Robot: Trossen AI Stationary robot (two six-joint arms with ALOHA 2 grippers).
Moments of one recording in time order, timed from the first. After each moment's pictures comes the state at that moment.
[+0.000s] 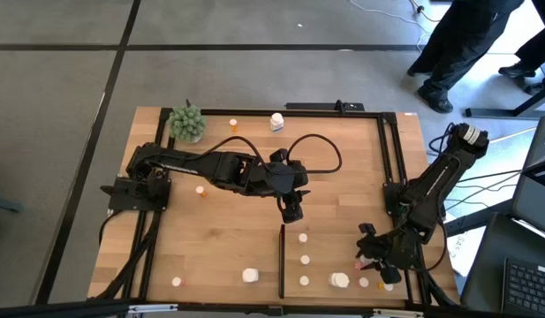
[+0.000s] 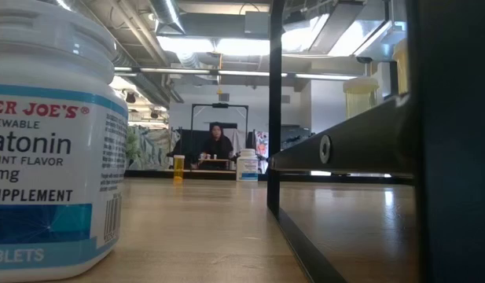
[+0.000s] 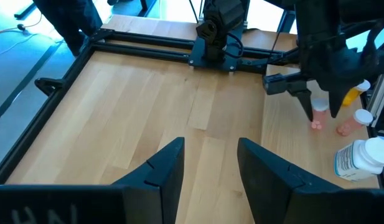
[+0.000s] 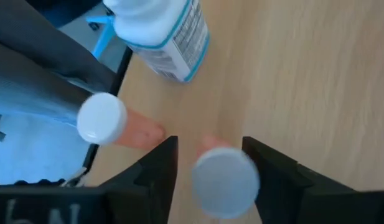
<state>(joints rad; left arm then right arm) -0.21 1.89 2.06 -0.72 -0.42 -0.23 1.01 1.17 0.56 -0.29 0.22 0.75</state>
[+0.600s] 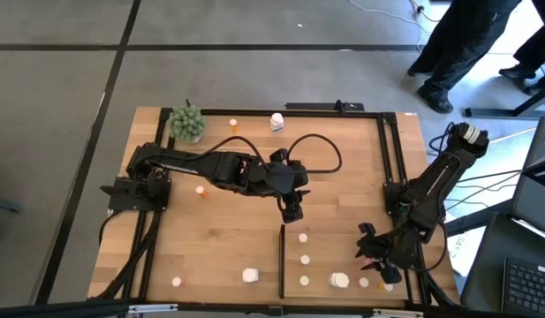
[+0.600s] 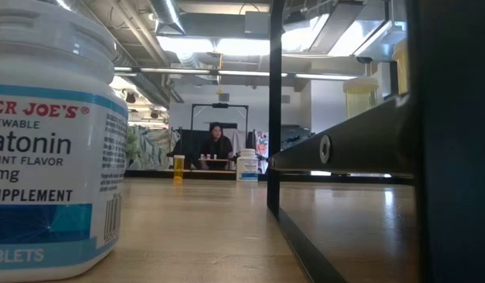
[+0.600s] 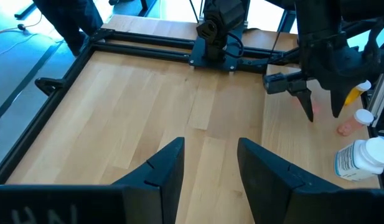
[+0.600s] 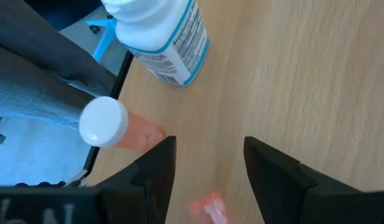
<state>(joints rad) -0.21 1.89 2.06 -0.73 -0.42 -0.23 1.01 1.16 0.56 -0.28 0.23 0.75</state>
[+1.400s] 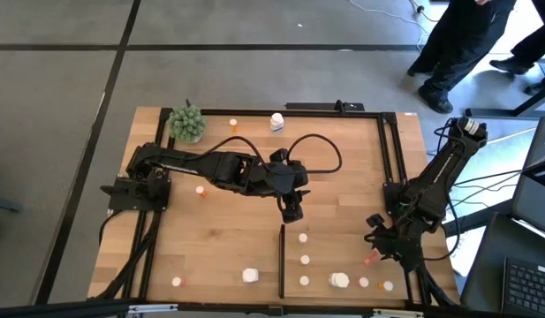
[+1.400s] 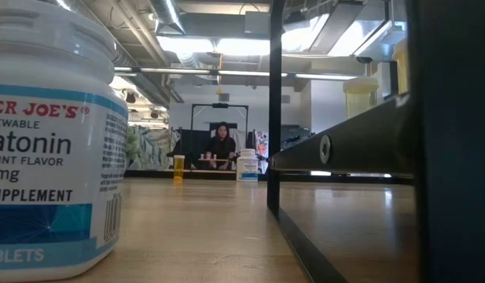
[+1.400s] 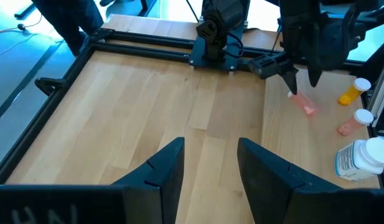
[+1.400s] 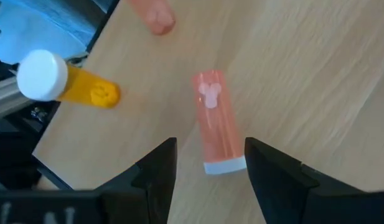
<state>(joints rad) -0.21 1.89 2.06 -0.72 -0.42 -0.23 1.01 0.98 0.57 -0.62 0.02 0.51</state>
